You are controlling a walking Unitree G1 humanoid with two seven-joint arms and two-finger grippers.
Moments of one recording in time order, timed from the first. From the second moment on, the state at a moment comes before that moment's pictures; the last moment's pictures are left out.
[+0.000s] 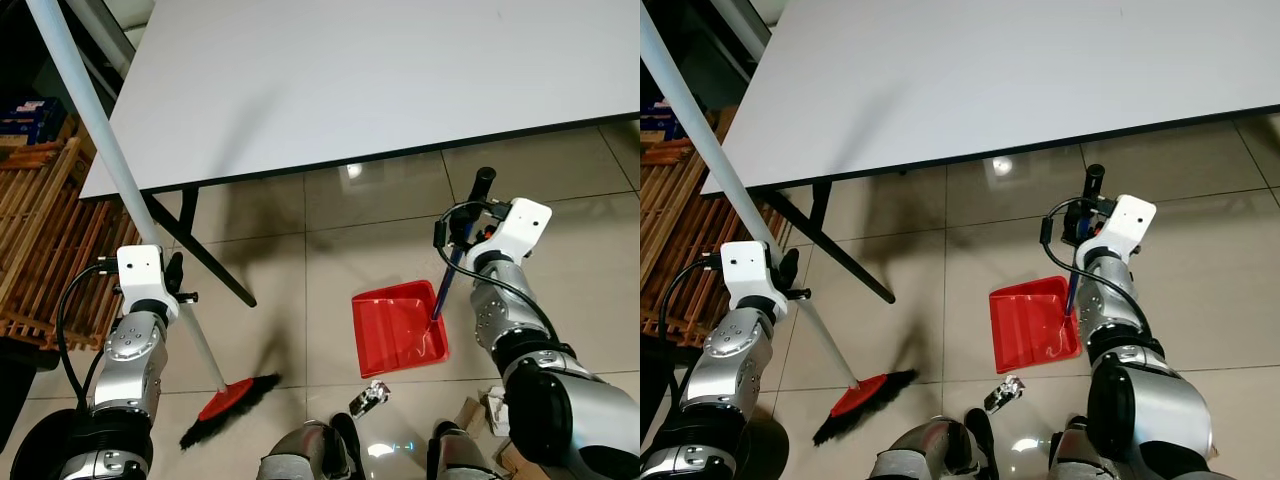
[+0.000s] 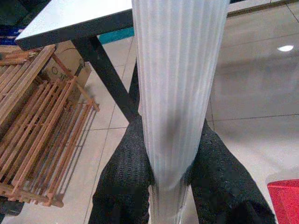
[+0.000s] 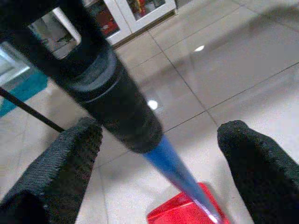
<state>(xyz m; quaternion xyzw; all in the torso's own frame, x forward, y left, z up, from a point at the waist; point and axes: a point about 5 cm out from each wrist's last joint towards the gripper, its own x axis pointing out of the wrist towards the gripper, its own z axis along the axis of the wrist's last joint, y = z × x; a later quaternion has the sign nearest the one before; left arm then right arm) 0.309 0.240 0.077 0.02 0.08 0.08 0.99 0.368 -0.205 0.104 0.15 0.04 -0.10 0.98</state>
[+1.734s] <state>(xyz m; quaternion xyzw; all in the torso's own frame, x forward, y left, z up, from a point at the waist) 0.302 0.238 0.070 0.01 0.08 0.08 0.99 0.368 -0.202 0.102 0.15 0.04 -0.10 0.98</state>
